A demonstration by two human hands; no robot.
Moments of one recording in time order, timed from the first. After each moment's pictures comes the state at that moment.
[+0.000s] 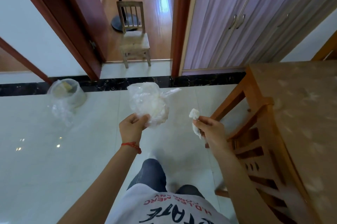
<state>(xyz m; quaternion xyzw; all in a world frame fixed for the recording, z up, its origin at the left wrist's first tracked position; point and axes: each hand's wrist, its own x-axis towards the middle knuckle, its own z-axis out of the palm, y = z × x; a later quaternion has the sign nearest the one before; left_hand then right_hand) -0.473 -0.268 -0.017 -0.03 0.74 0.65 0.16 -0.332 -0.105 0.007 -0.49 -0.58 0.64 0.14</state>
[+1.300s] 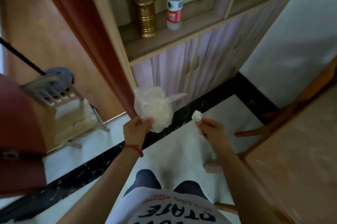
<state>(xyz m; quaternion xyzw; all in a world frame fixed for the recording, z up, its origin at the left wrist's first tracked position) -0.810 0.246 -0.011 0.15 0.75 0.55 0.34 -0.606 0.329 -0.002 -0.59 -0.47 0.60 0.26</state>
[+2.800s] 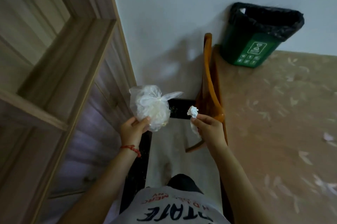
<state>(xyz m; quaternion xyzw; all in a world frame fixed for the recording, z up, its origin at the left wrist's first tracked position) -0.587 0.801 -0.014 0.38 0.55 0.40 0.62 -0.407 0.693 0.014 -0.72 -0.16 0.40 0.54</state>
